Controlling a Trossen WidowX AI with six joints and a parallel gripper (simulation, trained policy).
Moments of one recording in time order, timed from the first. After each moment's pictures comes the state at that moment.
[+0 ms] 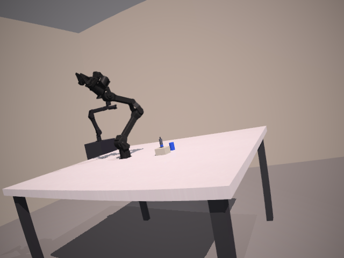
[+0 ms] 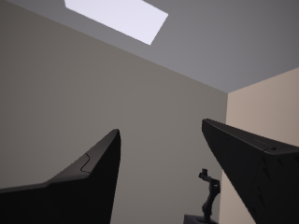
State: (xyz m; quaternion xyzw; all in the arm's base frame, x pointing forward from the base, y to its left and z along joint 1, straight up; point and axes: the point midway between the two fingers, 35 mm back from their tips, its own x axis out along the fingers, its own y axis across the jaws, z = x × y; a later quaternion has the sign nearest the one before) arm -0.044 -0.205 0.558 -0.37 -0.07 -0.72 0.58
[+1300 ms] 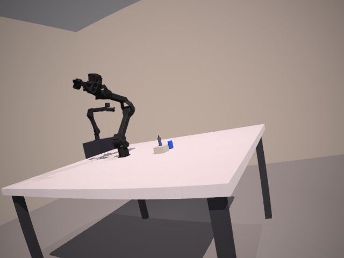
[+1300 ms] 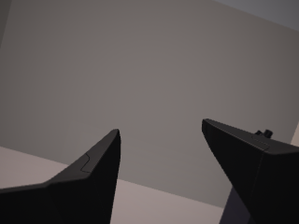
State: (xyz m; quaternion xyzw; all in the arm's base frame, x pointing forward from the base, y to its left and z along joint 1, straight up) arm 0.016 -0.270 0.496 -0.26 0.02 -0.65 0.71
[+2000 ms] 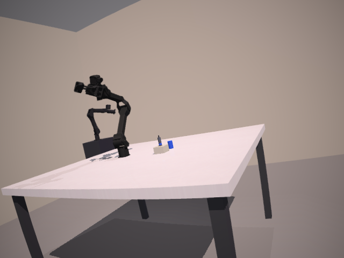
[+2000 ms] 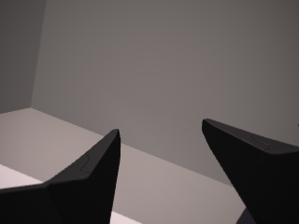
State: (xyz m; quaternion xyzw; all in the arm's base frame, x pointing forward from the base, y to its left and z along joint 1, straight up) arm 0.060 -0.293 0.457 -0.21 0.08 -0.59 0.77
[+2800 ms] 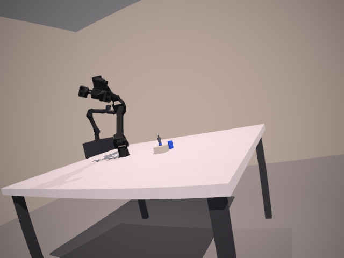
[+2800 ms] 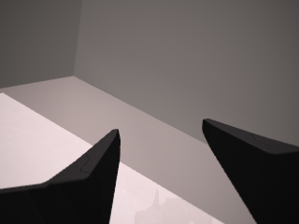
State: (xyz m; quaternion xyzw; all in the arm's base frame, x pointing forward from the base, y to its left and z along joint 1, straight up) arm 0.118 -0.304 0.409 -0.15 0.15 -0.52 0.83
